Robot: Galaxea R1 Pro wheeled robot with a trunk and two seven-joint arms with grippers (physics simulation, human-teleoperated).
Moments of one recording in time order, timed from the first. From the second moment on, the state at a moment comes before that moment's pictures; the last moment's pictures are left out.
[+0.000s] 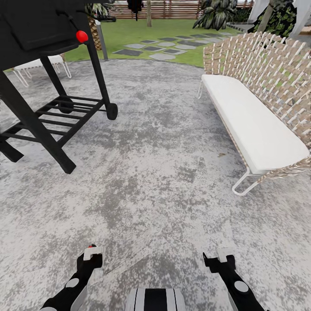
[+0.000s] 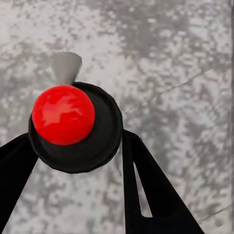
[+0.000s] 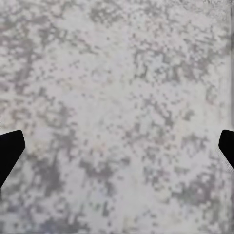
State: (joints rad) left arm -0.51 0.06 0.04 -0.32 0.04 -0.35 0.01; right arm -0.30 -0.04 -0.08 -0.80 0.18 -0.06 0.04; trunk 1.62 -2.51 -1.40
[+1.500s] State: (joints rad) left arm -0.51 0.06 0.04 -0.31 0.04 -0.34 0.01; right arm -0.30 -0.04 -0.08 -0.80 0.18 -0.07 0.04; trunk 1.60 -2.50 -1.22
